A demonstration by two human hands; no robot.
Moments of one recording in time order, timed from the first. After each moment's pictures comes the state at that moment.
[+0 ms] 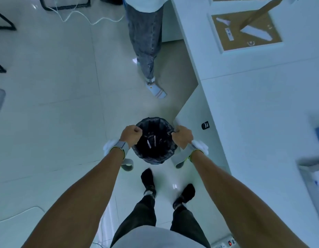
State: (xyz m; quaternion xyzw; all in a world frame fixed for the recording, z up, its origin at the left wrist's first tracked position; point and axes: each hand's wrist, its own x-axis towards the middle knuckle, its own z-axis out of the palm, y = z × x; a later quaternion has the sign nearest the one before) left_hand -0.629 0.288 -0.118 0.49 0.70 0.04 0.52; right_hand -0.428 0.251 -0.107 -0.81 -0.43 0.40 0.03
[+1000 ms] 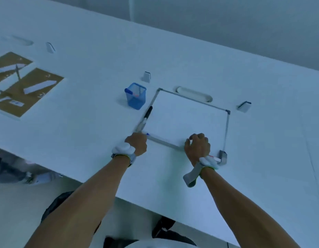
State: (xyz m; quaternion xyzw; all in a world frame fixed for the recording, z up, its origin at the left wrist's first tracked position) left_hand -0.141 0.072 -0.014 0.96 0.13 -0.19 0.17; right_hand -0.072 -0.154 -0.030 -0.98 -0.05 0.01 0.18
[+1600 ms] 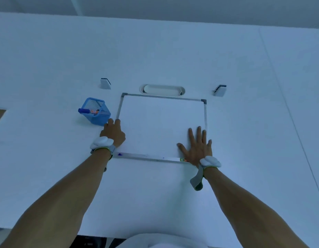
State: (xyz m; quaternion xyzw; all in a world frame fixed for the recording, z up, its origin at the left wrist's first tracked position) left_hand -0.005 0.079 -0.025 0.96 0.19 -0.15 0.12; right_hand -0.007 -0.243 -0.080 -0.98 -0.04 0.16 0.06
